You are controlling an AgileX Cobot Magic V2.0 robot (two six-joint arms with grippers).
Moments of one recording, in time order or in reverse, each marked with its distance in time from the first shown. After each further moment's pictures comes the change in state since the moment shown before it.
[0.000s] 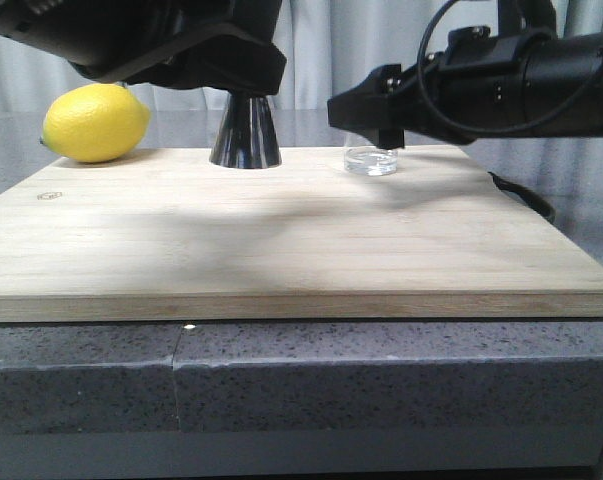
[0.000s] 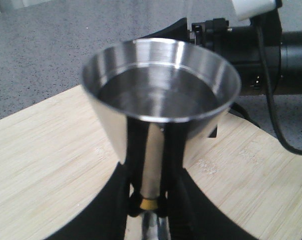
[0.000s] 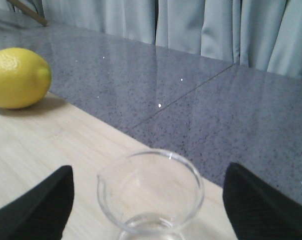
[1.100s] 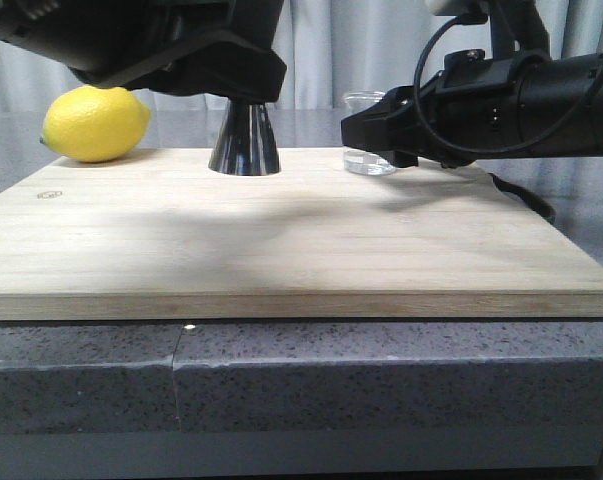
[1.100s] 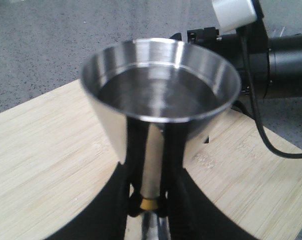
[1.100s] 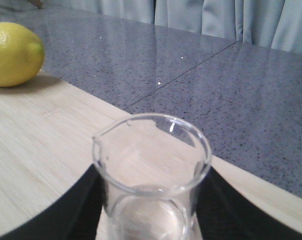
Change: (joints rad) left arm 0.000 0.000 0.000 0.000 0.019 0.000; right arm 0.000 0.044 0.006 -0.004 0.015 0.004
